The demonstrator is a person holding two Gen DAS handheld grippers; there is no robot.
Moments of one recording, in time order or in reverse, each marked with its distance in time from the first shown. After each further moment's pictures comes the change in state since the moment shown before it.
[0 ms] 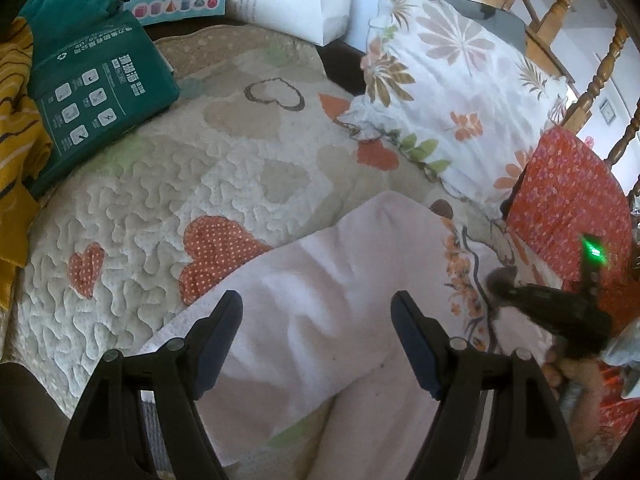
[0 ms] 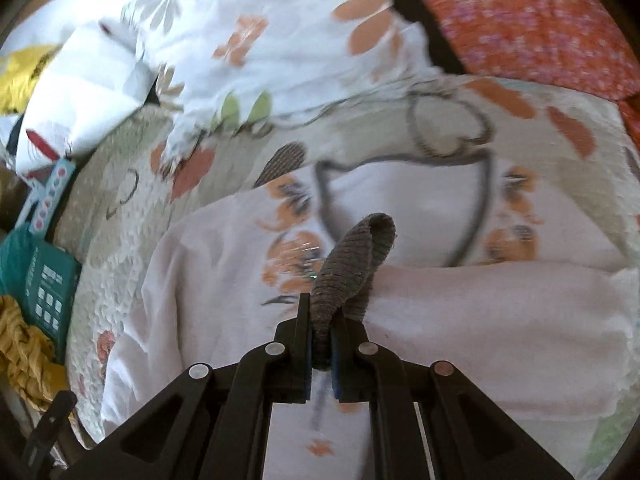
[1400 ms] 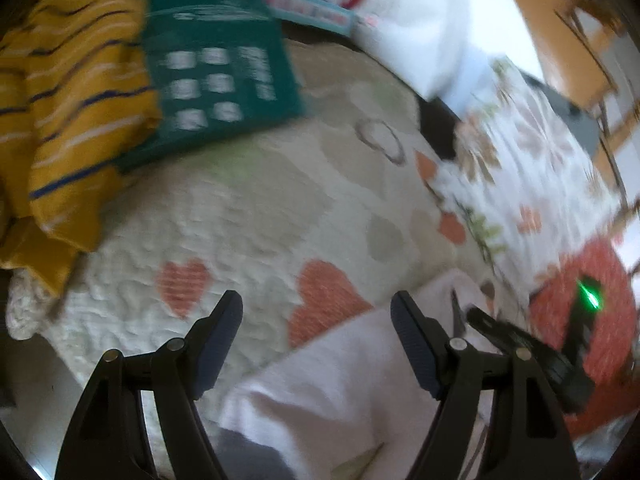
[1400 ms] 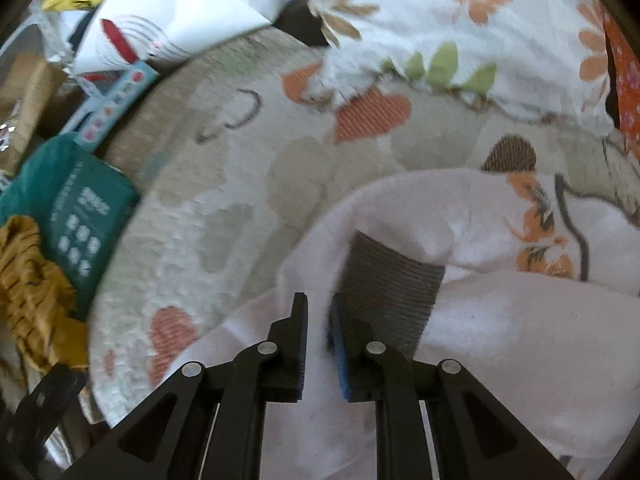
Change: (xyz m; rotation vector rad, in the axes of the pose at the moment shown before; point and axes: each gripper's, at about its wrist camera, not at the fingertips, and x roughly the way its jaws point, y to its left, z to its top) left arm -0.024 0.109 0.034 -0.324 -0.078 0.094; right arm 0.037 0.166 -0.009 -0.279 0.036 0.163
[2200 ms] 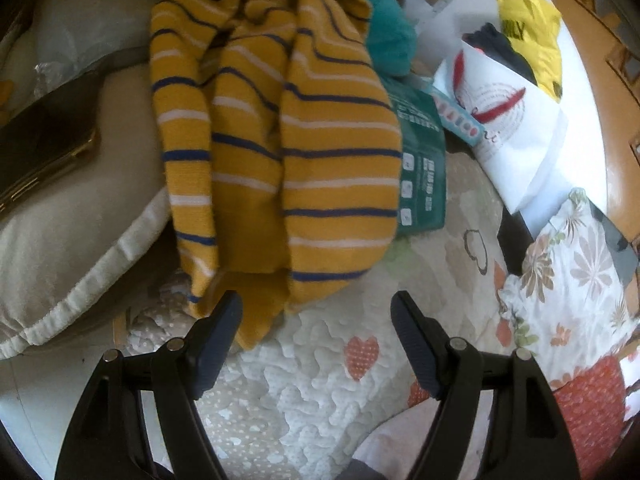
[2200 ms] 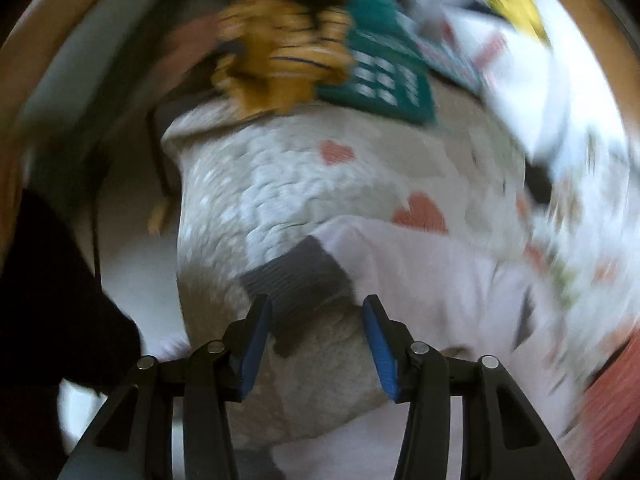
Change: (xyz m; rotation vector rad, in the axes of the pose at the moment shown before) left arm -0.071 0.127 0.029 -0.298 -0.175 0.155; right arm -0.050 0.186 -0.270 -1.187 -0.108 -0.096
